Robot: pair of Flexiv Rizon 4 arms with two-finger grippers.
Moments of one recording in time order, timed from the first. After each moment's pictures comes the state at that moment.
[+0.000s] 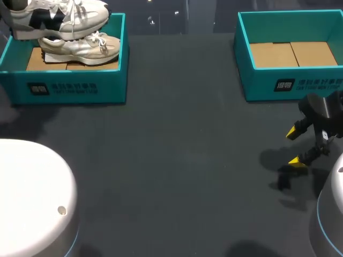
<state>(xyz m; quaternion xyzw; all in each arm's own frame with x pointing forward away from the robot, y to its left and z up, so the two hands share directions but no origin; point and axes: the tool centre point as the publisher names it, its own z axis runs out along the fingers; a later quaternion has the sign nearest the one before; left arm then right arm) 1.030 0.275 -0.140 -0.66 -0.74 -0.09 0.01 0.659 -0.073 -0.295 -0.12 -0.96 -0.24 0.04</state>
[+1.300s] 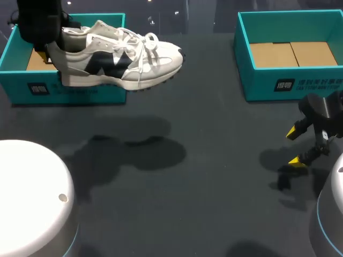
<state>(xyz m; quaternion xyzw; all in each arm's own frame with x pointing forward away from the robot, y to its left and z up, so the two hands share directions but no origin) 0.804 0.086 -0.115 -0.67 -0.73 -0.07 0.04 0.659 -0.073 -0.295 -0.12 -0.96 -0.24 0.04</state>
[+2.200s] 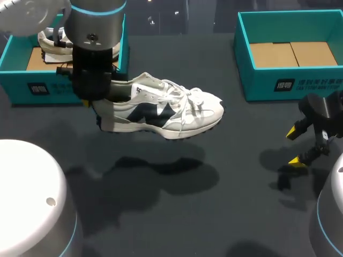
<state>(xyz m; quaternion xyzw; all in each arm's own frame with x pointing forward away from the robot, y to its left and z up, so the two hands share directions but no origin) 0.728 0.003 -0.171 -0.68 -0.73 -0.09 0.06 0.659 -0.073 -0.295 -0.12 -0.96 -0.24 0.04</state>
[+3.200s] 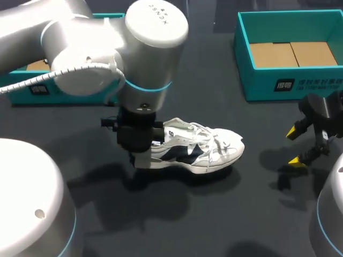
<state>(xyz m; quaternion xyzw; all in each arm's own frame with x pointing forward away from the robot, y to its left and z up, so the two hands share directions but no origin) 0.695 -0.063 -0.290 -0.65 -0.75 -0.11 0.06 0.659 -0.073 -0.295 -0.12 -0.96 -0.24 0.04</state>
